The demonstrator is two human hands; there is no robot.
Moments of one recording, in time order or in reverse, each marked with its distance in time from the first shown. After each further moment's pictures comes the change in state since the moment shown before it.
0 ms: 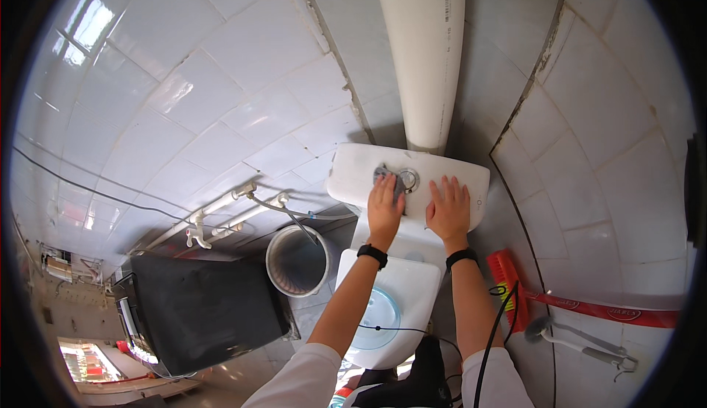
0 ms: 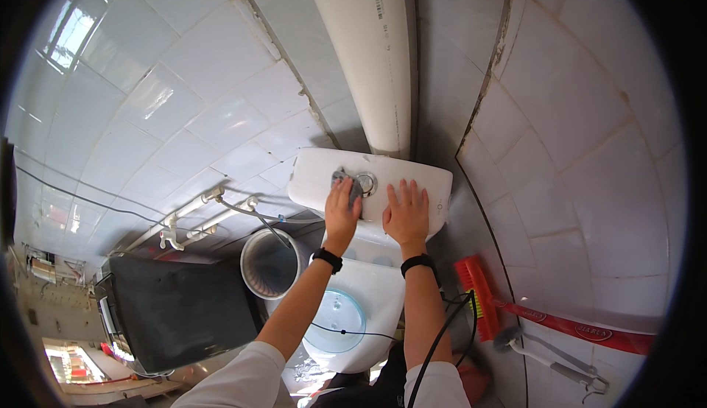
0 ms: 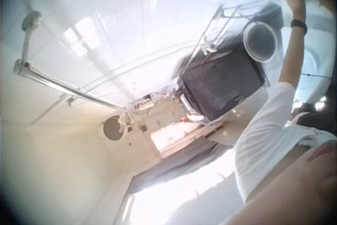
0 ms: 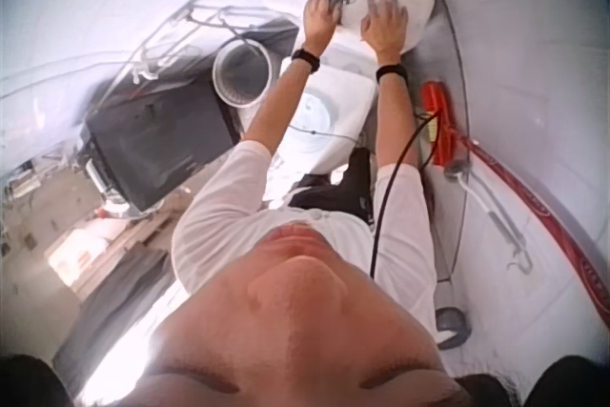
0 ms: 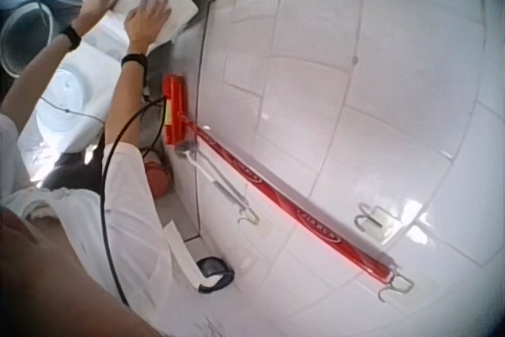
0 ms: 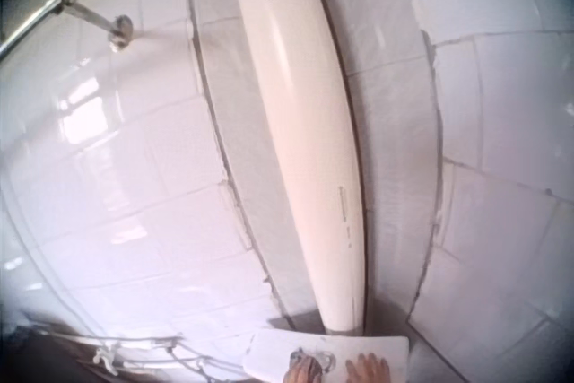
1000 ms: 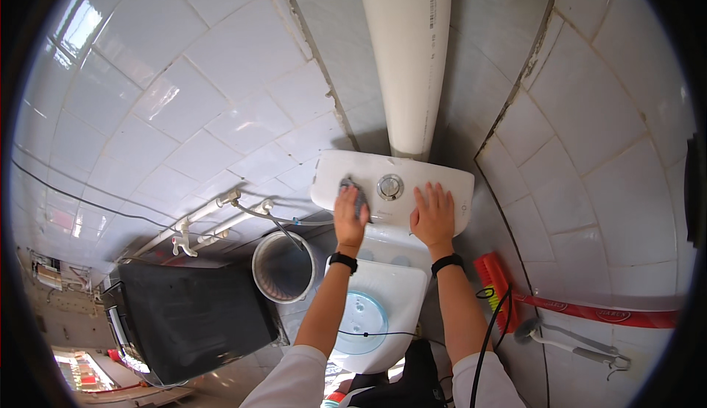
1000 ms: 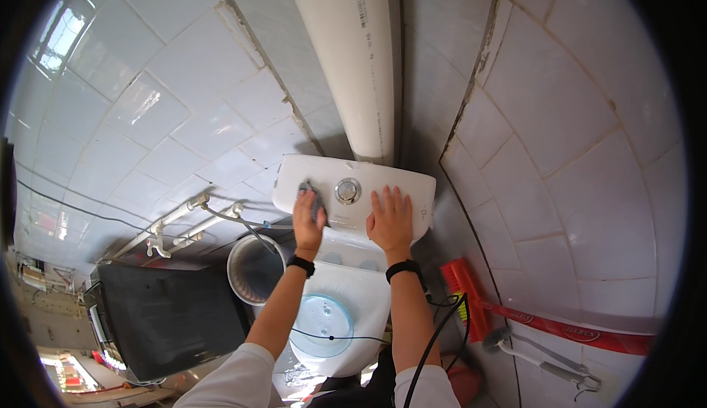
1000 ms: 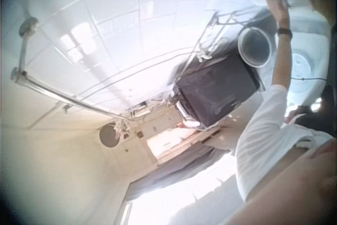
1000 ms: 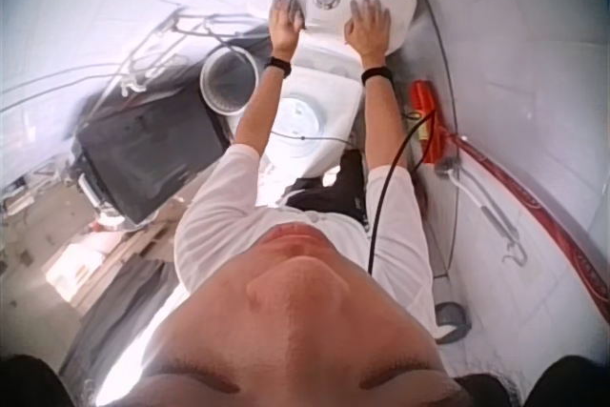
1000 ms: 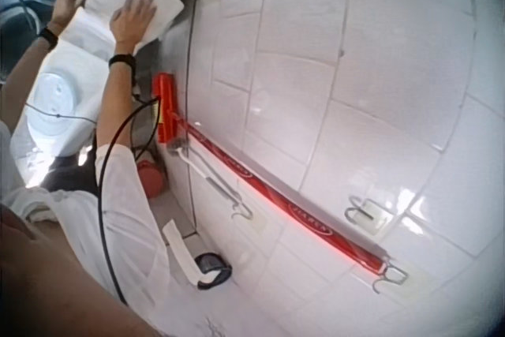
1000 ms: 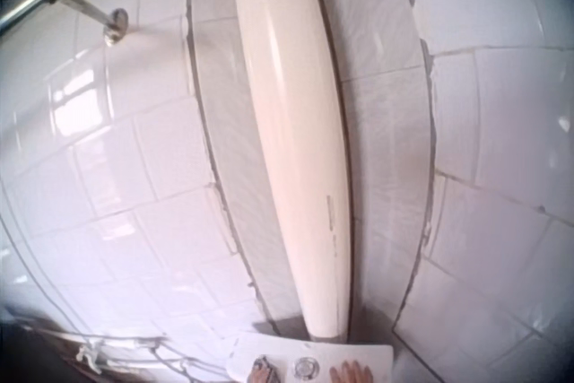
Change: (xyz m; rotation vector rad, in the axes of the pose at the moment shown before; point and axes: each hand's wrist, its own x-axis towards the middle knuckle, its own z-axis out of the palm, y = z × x) left_hand -0.012 -0.042 -0.018 -0.027 0.083 0.012; right_hand 0.000 -0.002 -0.002 0.015 0.022 -0.013
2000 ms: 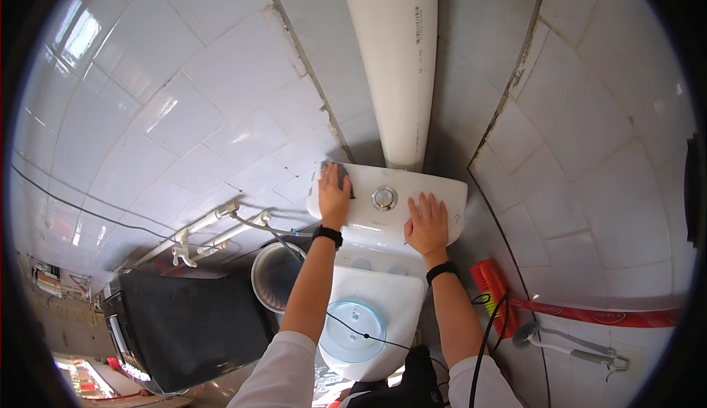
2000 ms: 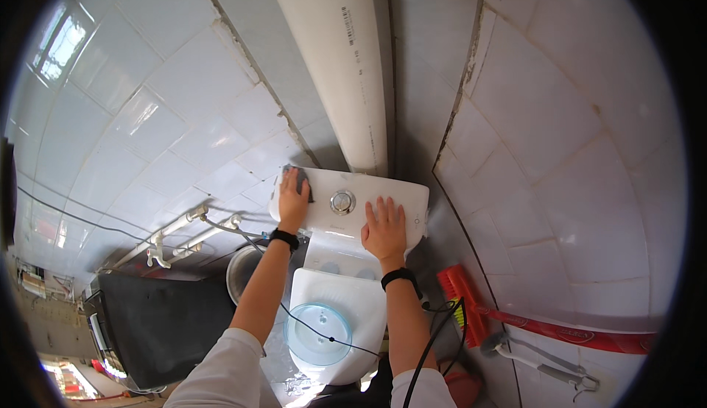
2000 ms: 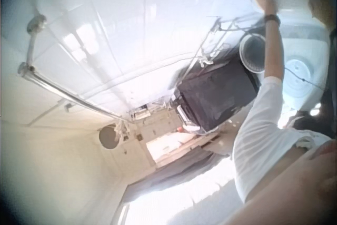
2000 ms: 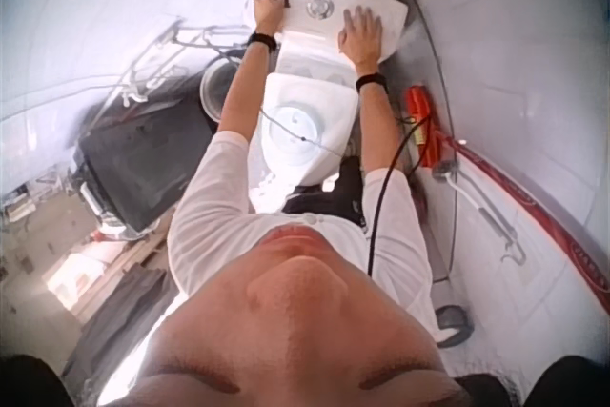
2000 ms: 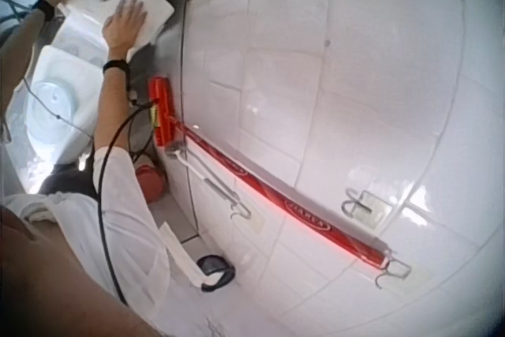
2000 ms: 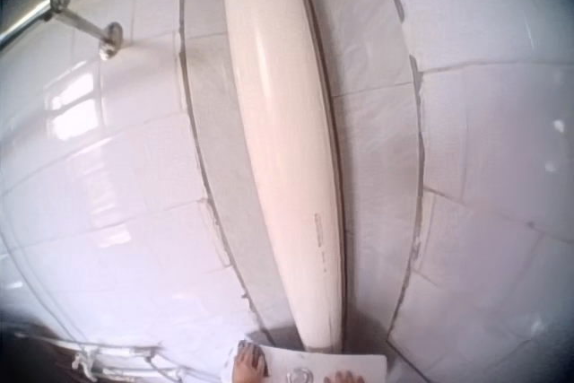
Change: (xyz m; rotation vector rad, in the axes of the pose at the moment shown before) left_hand 0.075 -0.029 0.011 0.087 -0.133 -0.199; right_hand -0.002 0.000 0.002 -0.015 -0.011 0.006
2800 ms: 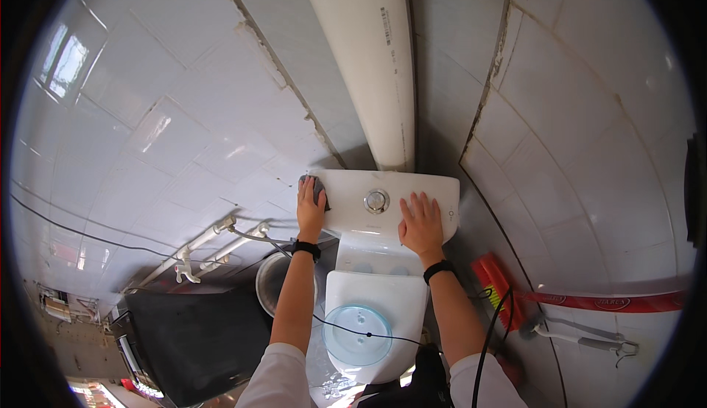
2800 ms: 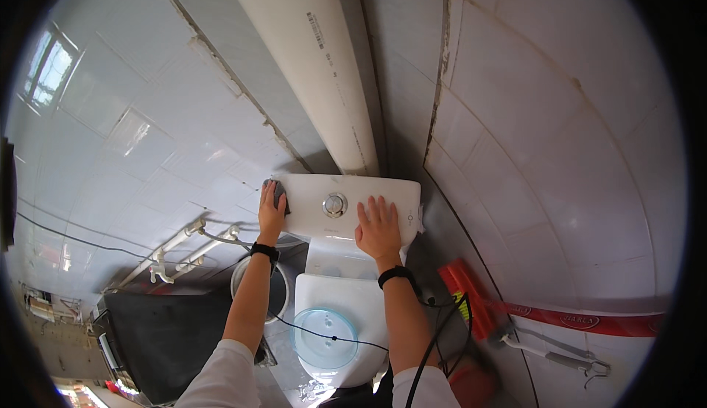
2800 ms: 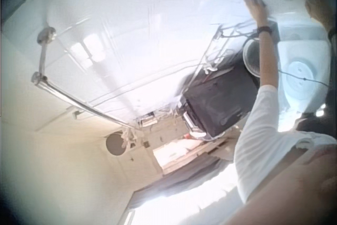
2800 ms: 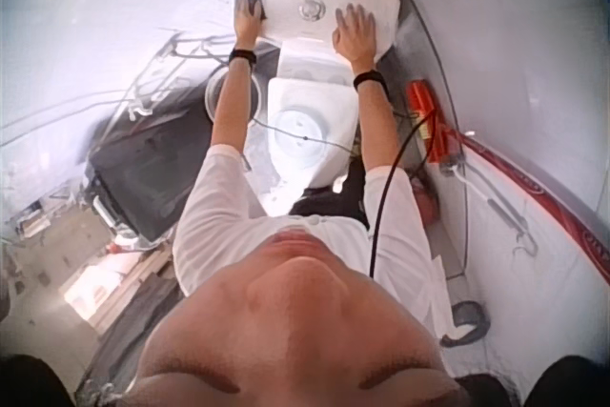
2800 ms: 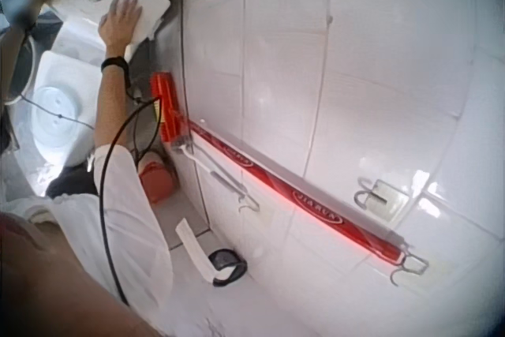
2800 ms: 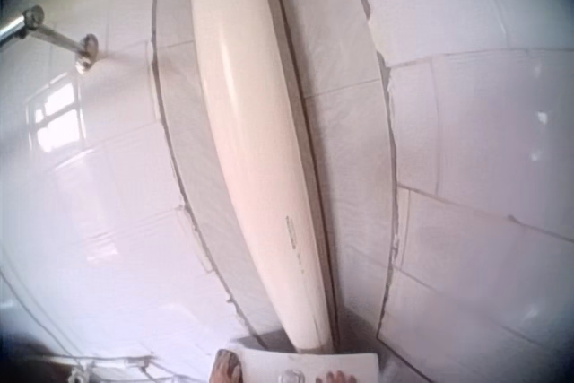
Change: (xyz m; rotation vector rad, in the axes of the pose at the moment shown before) left_hand 0.000 -0.040 -0.030 0.015 -0.036 0.064; right_hand 0.002 -0.004 0.000 0.003 -0.026 0.003
